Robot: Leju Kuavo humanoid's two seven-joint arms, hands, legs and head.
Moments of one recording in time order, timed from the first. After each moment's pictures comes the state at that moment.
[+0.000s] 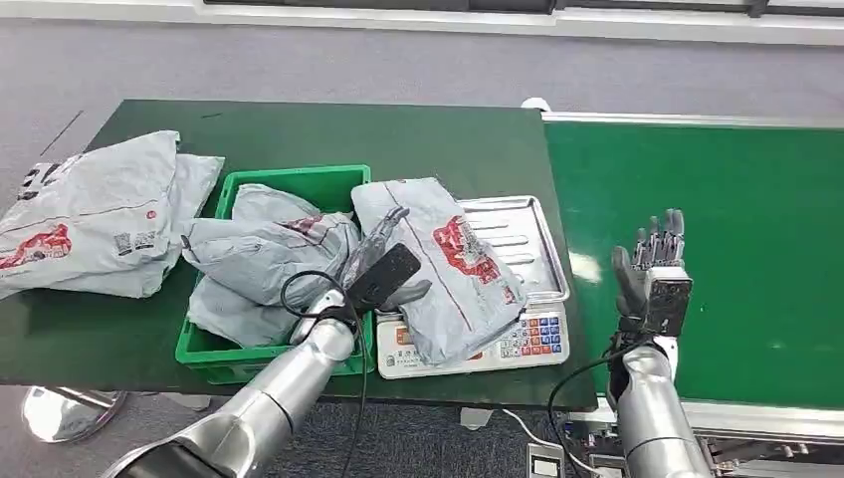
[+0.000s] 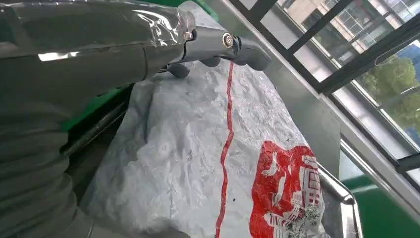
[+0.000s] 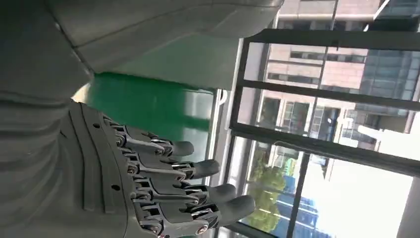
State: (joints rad) left arm -0.68 -0.30 -0.39 -0.40 -0.43 0.25 -0.45; right arm -0.39 0.06 -0.15 -0.94 0.07 -0.36 -0.70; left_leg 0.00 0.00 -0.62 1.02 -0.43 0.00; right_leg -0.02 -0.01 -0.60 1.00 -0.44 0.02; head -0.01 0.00
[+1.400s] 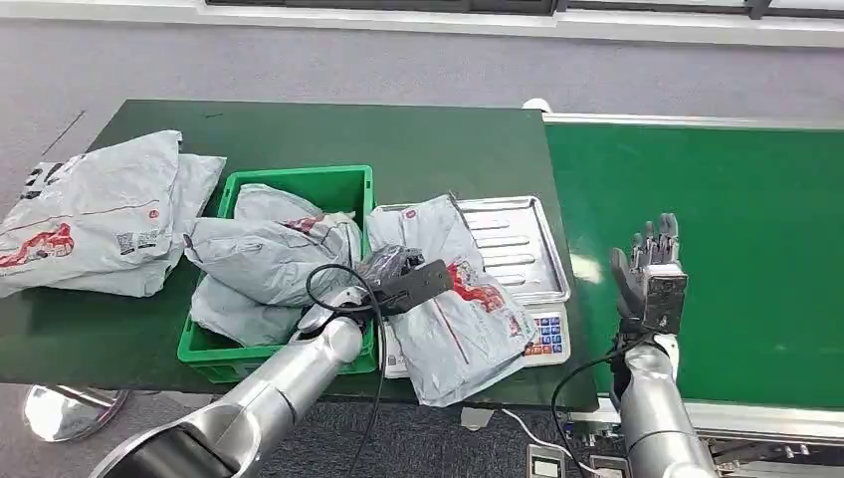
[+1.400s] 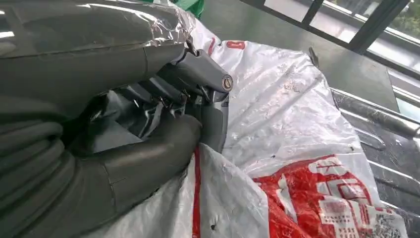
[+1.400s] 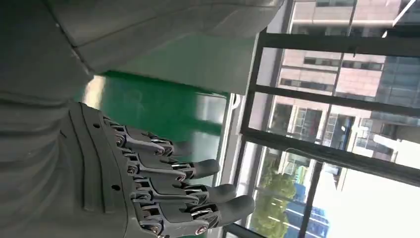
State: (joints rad) left arm -0.73 -0.30 -0.48 -0.34 -0.61 0.12 -0.25; right arm -0.42 0.06 -0.20 -0.86 0.14 -0.31 -0.70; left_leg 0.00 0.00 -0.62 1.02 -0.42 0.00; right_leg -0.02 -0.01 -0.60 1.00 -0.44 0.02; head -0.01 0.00
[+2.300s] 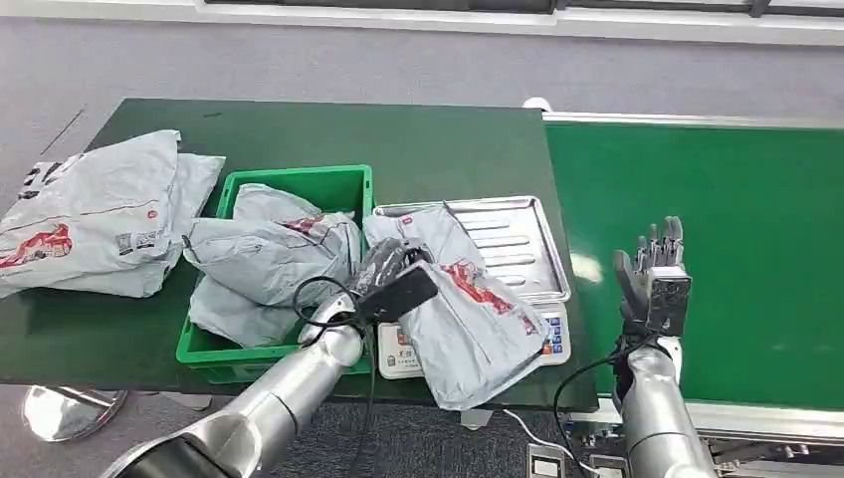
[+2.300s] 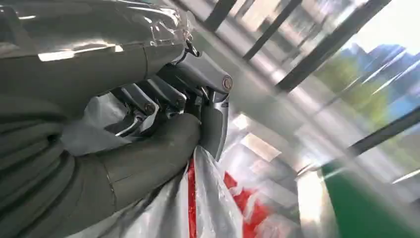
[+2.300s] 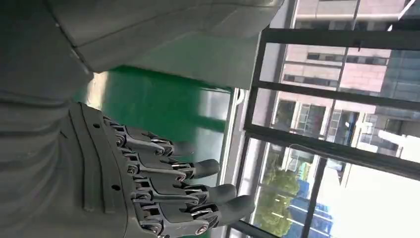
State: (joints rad) left arm -0.67 -0.31 -0.40 -0.42 -0.37 0.31 -0.66; right arm -0.41 0.06 -0.24 -0.86 0.16 -0.30 -0.70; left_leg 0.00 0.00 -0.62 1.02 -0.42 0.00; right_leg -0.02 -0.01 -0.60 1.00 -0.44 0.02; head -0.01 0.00
